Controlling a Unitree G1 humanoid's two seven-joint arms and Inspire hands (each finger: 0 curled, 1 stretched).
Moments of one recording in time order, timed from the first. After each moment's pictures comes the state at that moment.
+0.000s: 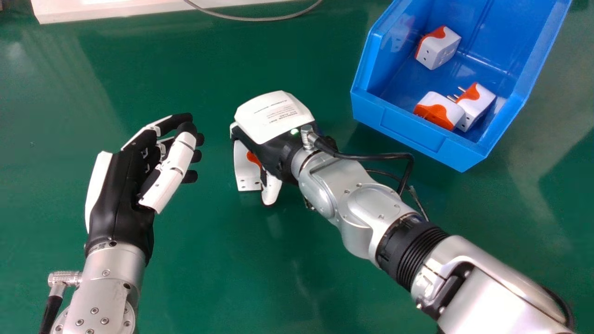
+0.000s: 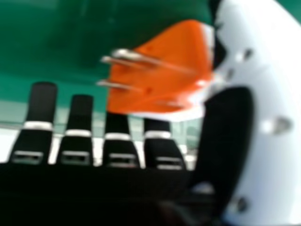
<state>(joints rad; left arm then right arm) 0.17 0.11 0.08 -0.56 0.06 0.53 0.01 -0.93 0.08 0.76 0.98 -0.91 0.12 0.02</state>
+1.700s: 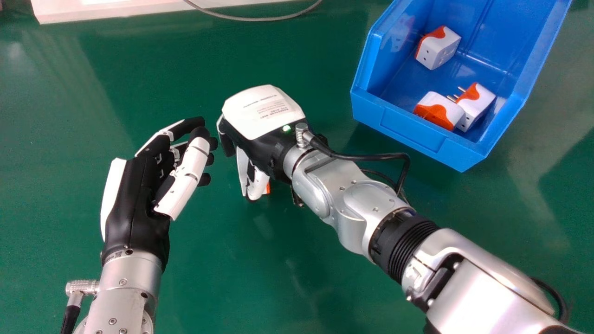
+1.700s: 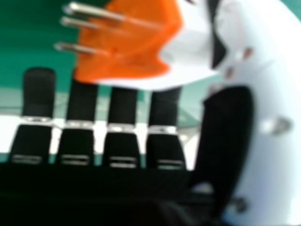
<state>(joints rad) 0.22 0.07 0.02 -0.59 0.08 0.50 0.04 -0.98 0.11 0.74 1.10 -0.87 -0.01 -0.15</state>
